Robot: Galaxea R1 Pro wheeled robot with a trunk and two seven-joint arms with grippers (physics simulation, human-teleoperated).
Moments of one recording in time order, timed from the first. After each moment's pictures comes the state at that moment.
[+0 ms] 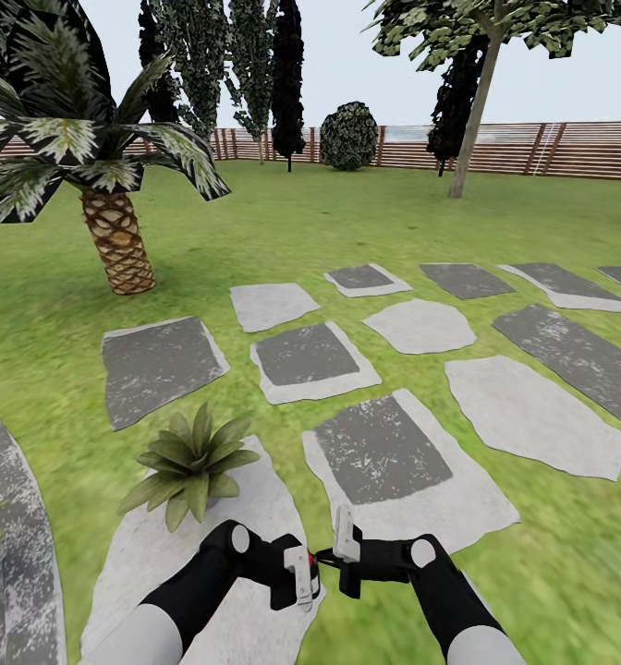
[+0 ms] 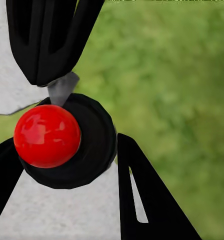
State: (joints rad) left arm -0.57 -0.10 -0.34 -0.70 -0.77 -0.01 -0.92; right arm -0.51 0.17 -0.22 -0.73 0.93 -0.47 1.03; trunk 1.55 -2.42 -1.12
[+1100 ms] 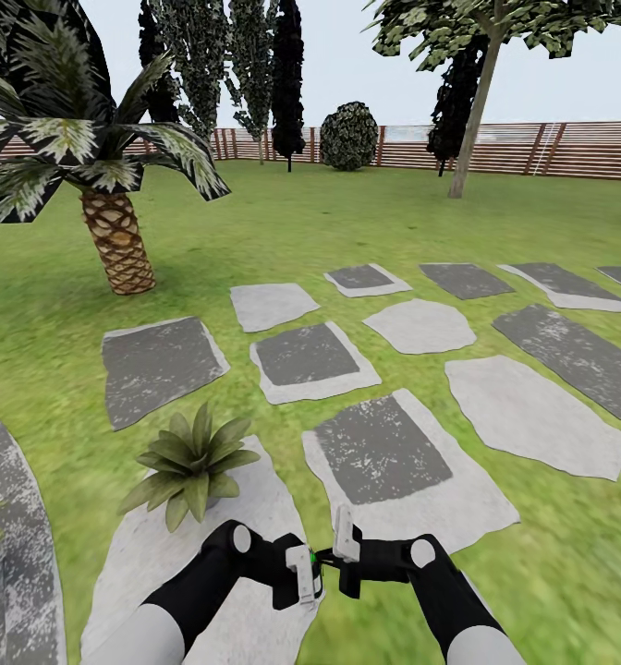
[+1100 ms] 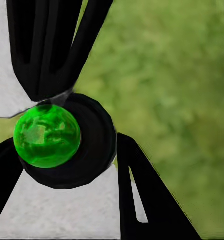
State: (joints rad) left arm -0.57 -0.11 -0.33 -0.70 -0.77 -0.01 -0.92; right arm -0.51 0.17 -0.22 -0.73 0.93 -0.47 1.03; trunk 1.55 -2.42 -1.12
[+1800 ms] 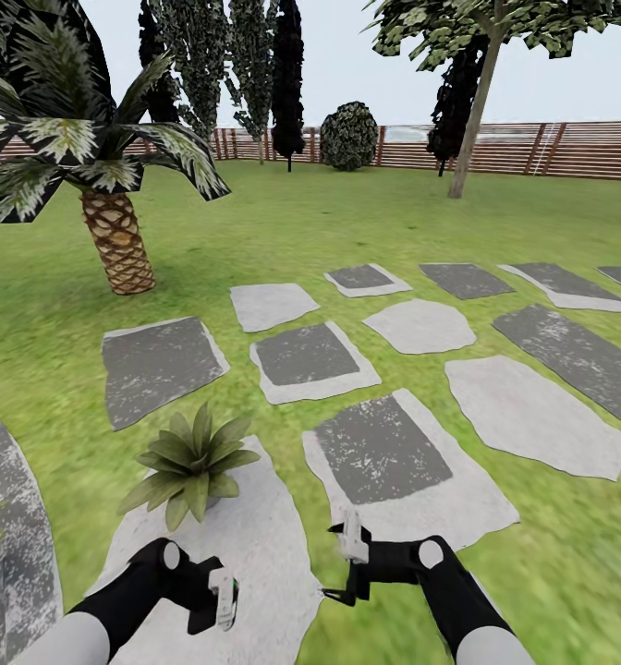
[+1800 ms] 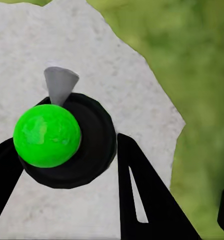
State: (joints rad) left arm -0.57 0.13 -0.33 -0.58 -0.76 -0.02 -0.93; right arm -0.51 0.14 -0.22 -0.72 0.93 -0.45 1.02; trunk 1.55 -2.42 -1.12
